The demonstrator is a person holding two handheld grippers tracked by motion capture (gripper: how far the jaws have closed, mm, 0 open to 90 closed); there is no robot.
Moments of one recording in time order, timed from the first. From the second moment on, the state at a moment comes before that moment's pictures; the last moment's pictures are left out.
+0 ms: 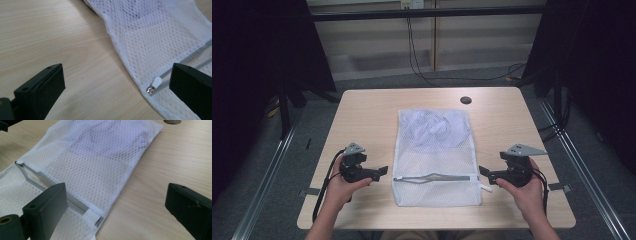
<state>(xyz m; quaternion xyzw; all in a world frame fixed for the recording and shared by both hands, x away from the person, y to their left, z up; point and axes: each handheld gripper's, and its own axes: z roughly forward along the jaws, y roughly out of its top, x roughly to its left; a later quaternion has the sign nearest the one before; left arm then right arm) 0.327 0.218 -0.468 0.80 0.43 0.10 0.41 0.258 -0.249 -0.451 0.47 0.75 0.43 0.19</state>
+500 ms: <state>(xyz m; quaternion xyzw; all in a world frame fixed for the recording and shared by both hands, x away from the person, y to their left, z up) 0.325 0.207 -0.465 0.81 0.41 0.10 0.42 0.254 -0.217 -0.448 0.45 0.77 0.42 0.18</state>
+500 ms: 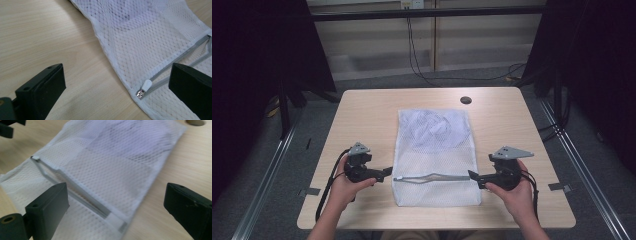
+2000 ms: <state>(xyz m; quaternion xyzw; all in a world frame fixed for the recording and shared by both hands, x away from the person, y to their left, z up) 0.311 0.200 -0.460 0.81 0.39 0.09 0.42 0.286 -0.092 -0.452 0.40 0.80 0.43 0.11</state>
